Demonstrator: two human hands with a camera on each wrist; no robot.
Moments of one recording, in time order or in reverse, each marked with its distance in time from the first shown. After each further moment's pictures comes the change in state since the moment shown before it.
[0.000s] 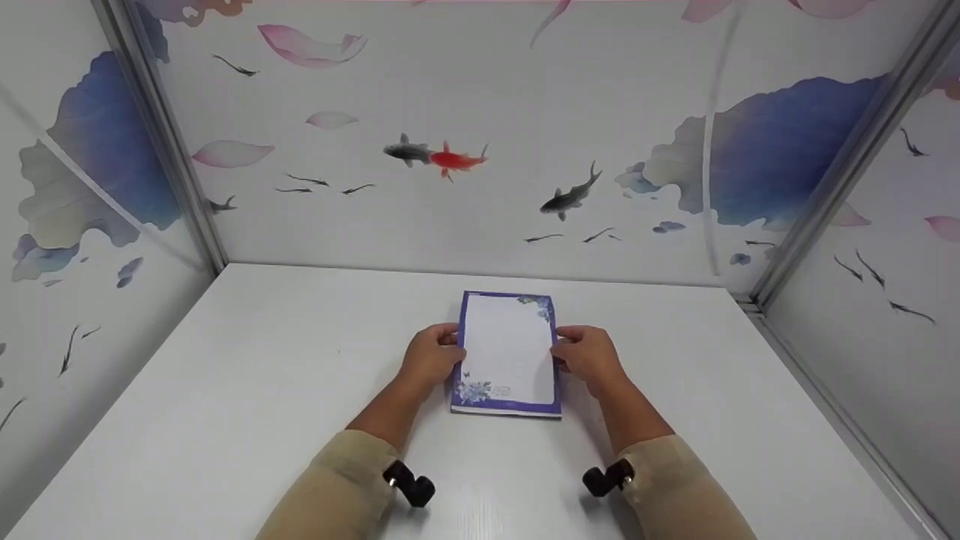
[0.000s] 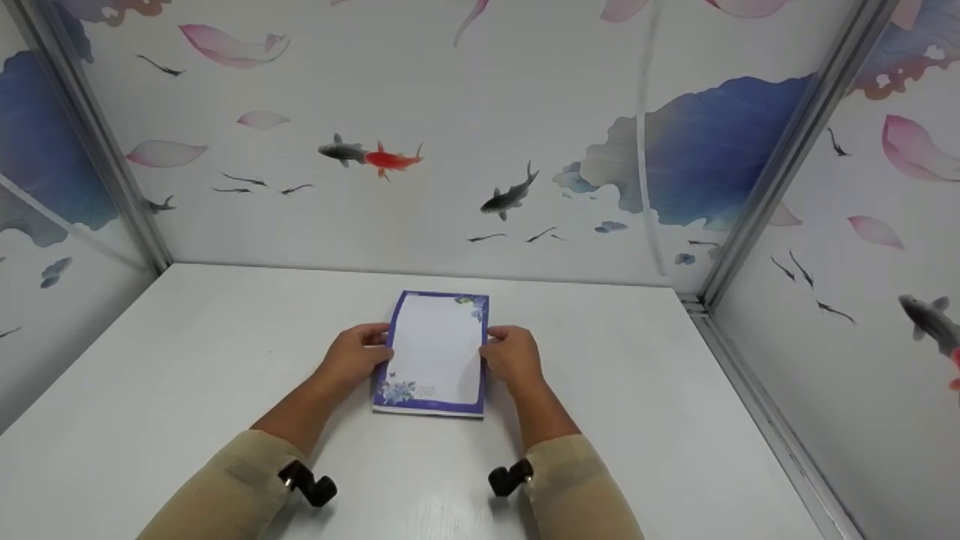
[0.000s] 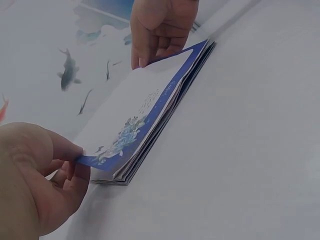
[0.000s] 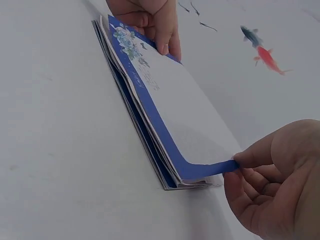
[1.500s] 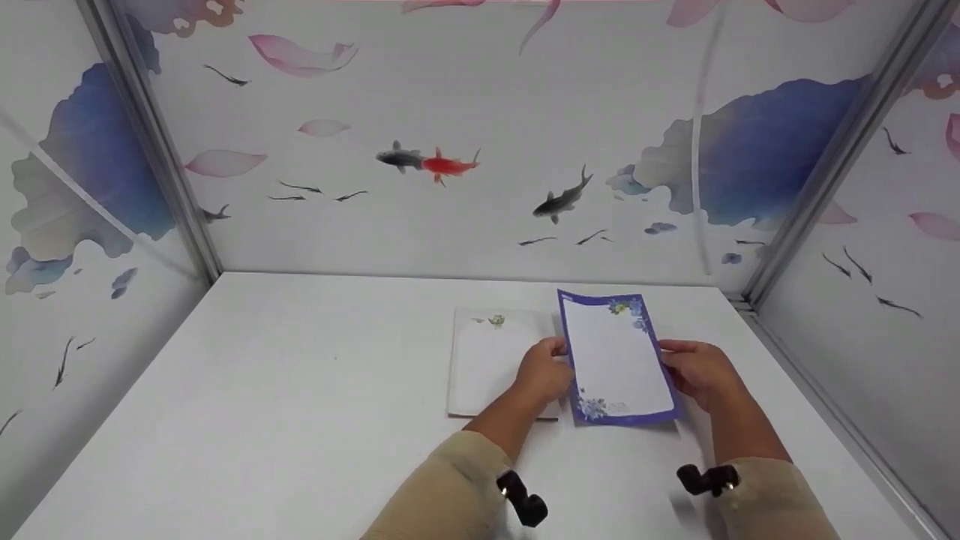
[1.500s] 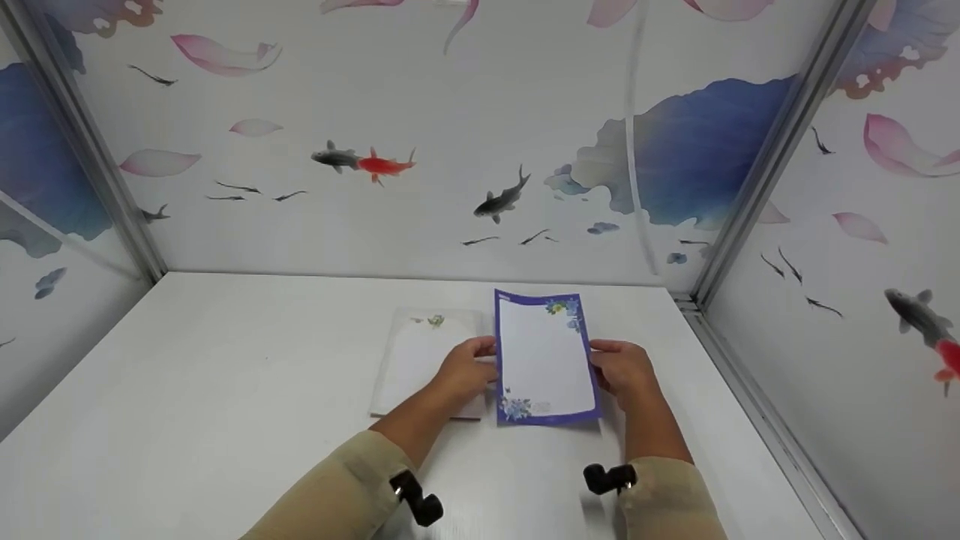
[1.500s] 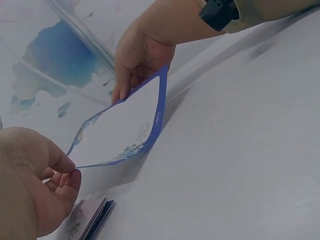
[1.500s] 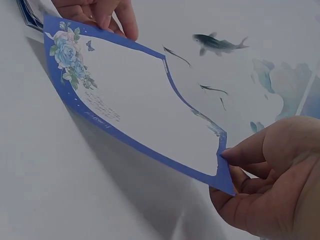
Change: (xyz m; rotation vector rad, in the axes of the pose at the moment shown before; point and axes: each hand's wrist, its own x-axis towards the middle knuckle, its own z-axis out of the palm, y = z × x) left_hand -0.037 0.062 0.154 -0.022 -0.184 0.031; right_hand 0.004 0.068 -0.159 0.049 0.016 0.167
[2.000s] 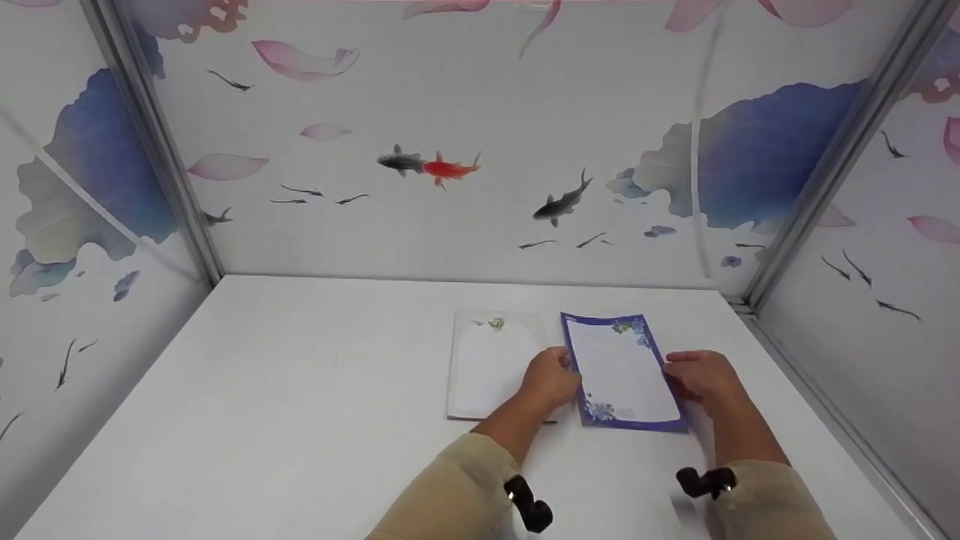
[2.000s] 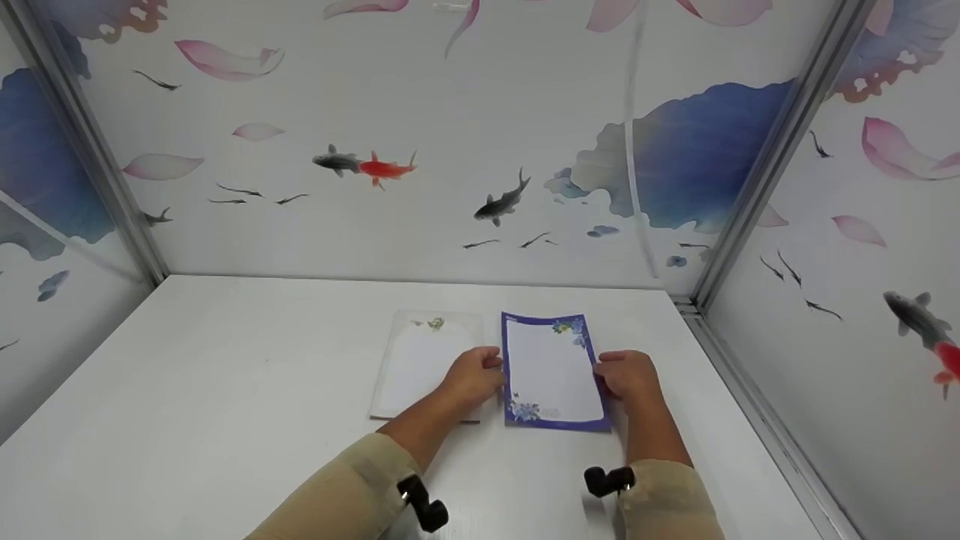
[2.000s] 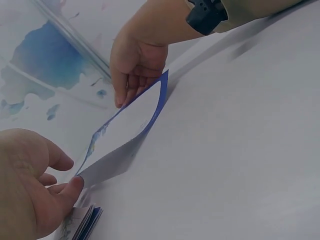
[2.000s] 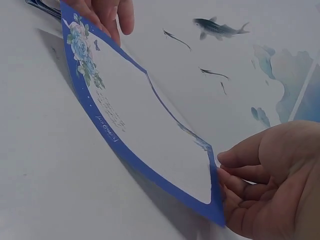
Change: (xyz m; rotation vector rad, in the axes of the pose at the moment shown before) left_hand -0.003 0.001 0.010 0.129 -0.005 -0.004; right_hand 0.005 0.012 -0.006 -0.117 0.075 0.005
